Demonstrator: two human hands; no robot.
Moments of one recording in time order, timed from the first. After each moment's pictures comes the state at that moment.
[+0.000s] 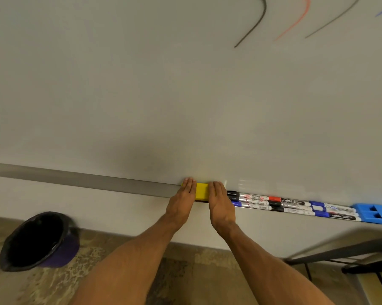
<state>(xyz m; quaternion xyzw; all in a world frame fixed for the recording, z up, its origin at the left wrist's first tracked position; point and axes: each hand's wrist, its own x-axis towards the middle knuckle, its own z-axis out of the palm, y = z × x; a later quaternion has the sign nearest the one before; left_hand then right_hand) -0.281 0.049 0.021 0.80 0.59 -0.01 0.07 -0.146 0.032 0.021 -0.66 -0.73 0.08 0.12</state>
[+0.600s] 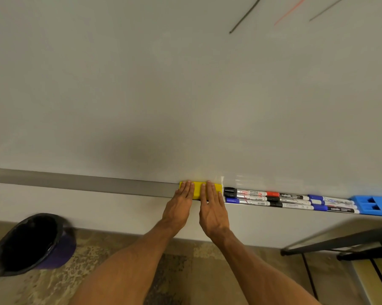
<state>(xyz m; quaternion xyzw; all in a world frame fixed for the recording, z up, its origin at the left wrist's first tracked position) -0.280 0.050 -0.006 0.81 0.58 0.01 0.11 -0.156 0.026 -0.017 -0.66 -0.74 0.03 0.07</state>
